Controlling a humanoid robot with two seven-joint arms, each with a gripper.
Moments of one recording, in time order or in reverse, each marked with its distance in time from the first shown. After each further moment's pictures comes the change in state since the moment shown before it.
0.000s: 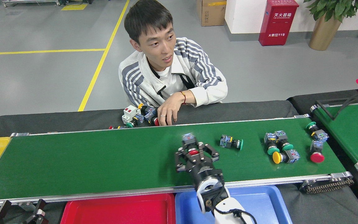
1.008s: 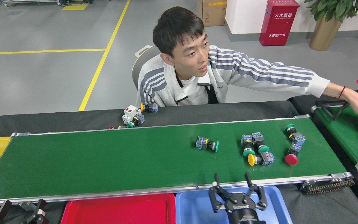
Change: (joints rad) left arm 0.001 0.000 -0.002 -0.002 0.000 0.000 0.002; right arm 0.476 -0.171 -0.447 -0.327 -0.036 0.224 -0.174
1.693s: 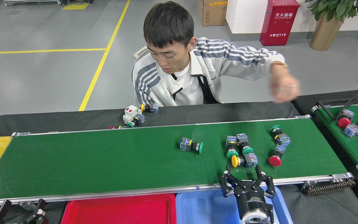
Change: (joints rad) left arm 0.000 0.003 -0.002 0.000 0.000 0.000 0.001; right arm -0.246 0.033 0.044 0.193 -0.004 0.018 0.159
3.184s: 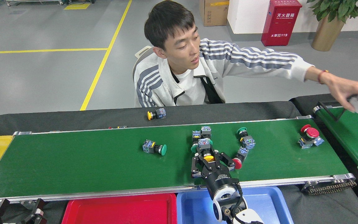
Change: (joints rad) left arm -0.007 0.021 -0.005 0.002 0.000 -0.002 0.000; right arm -0.084 0.075 0.195 -0.058 -0.017 -0.305 0.050
